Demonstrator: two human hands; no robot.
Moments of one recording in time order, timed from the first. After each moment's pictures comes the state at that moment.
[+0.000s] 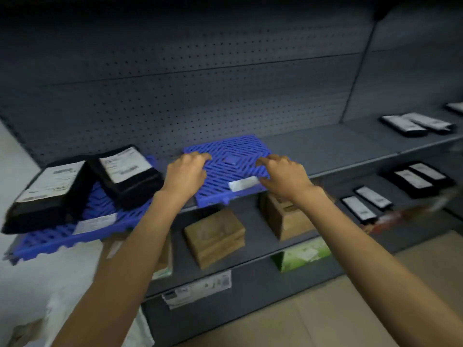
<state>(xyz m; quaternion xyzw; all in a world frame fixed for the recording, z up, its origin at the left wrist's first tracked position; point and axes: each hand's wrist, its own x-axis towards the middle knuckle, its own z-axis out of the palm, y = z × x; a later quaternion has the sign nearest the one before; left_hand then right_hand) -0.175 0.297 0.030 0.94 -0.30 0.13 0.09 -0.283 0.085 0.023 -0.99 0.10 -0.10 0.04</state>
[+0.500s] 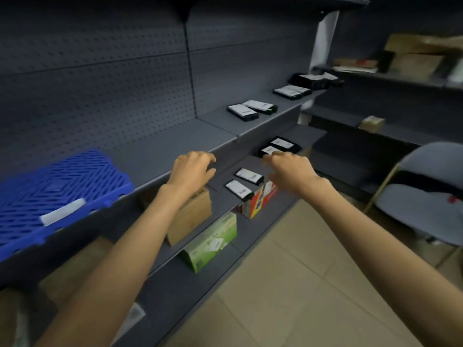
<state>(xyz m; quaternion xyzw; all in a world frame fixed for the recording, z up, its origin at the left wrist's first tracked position) -0.365 -0.051 0.007 0.81 -0.56 0.14 0.10 -0.567 -0.190 0.015 -0.94 0.31 -0.07 -0.07</state>
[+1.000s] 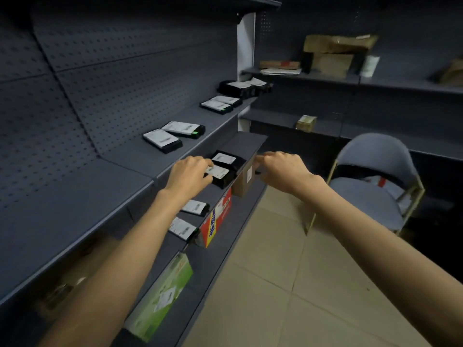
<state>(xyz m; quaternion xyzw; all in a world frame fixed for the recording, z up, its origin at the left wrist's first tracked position) -0.402 -0.358 0.000 0.73 -0.67 0.11 0.10 -0.628 -0.433 0.020 -0.90 0.42 -0.06 -0.09</state>
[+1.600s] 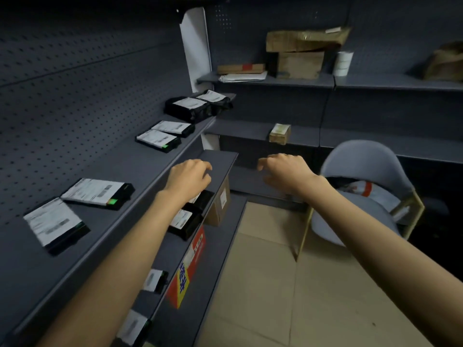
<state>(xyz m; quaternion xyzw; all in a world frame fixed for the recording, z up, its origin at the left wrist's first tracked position) -0.430 -0.732 -0.012 0.69 -0.71 0.06 0.10 -0.676 -0.777 -0.003 -0.88 0.47 -0.07 -0.08</state>
